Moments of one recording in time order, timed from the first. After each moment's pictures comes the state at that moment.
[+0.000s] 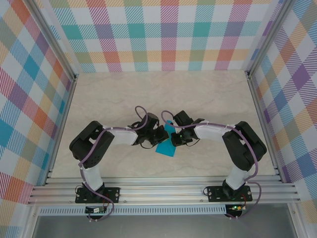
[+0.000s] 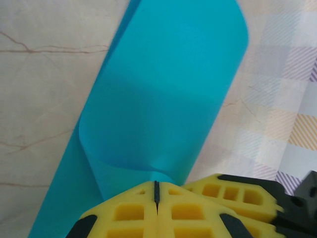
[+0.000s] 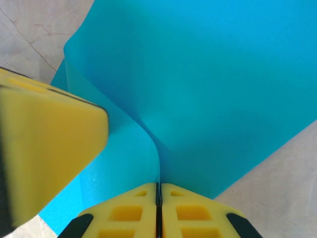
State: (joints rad) left arm -0.70 1.83 0.88 0.13 0.37 -1.13; right arm 0.67 1.72 0.93 -0.42 -0.21 0.35
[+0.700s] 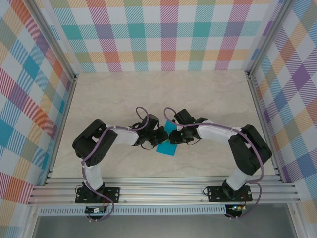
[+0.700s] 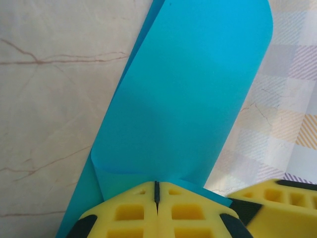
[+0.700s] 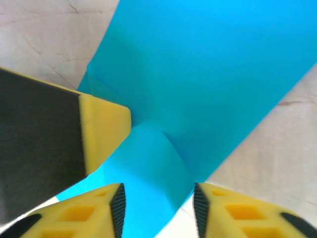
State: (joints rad) left arm -0.70 1.87 0.87 0.18 0.36 -1.11; right arm 0.66 1.62 0.93 -0.46 -0.16 0.44
